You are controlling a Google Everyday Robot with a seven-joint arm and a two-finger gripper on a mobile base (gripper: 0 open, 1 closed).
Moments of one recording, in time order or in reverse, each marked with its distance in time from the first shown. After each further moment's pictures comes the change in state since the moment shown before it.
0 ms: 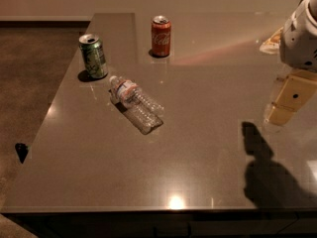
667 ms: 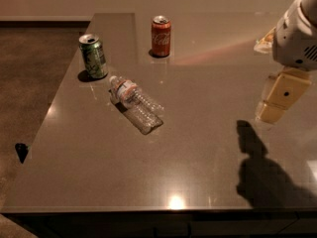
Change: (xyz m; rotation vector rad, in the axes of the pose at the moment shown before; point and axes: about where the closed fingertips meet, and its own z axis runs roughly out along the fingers) arm -0.011 -0.002 0.004 -0.005 -0.020 0.014
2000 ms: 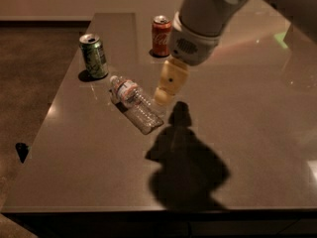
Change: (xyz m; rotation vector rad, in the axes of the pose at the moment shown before) arm -0.144 -0.009 0.074 -0.093 -0.029 0.236
